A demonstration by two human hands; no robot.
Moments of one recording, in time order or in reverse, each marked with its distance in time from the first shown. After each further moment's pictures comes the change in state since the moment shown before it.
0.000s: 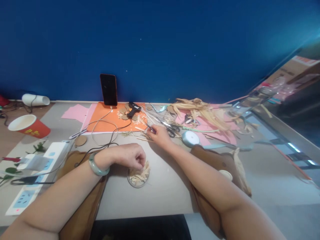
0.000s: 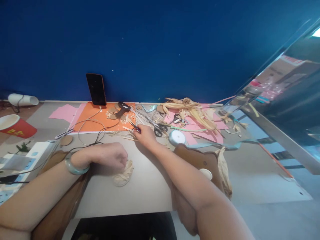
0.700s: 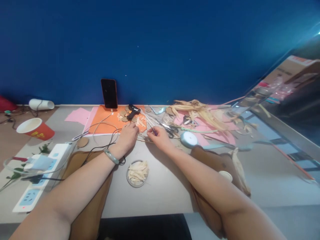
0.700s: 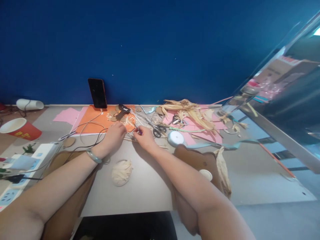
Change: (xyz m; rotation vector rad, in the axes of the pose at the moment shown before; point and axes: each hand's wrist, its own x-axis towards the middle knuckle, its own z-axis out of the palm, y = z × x) left_hand 0.049 -0.043 -0.011 0.615 0.913 -0.244; right_hand -0.013 -0.008 -0.003 0.331 0.075 0.100
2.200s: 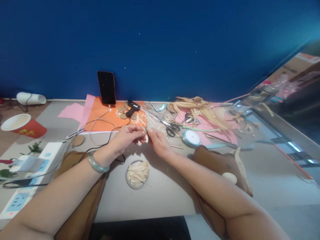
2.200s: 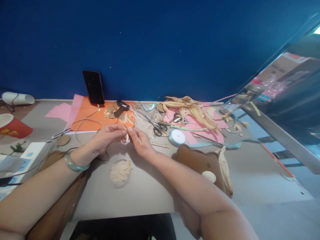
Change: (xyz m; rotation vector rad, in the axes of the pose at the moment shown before) left_hand -0.018 0.023 -0.045 -1.467 -0.226 -0.450; right_hand -0.025 -0.014 0.009 0.347 -0.203 -0.035
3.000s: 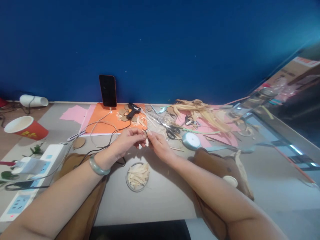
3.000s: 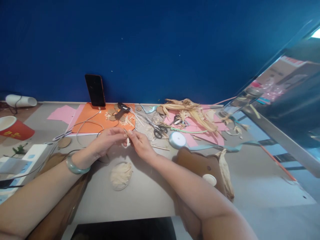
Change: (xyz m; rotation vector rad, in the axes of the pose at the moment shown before) left_hand 0.000 -0.001 0.000 0.007 -0.053 -0.004; right_hand 0.000 -0.006 0.000 0.069 -0.049 0.029
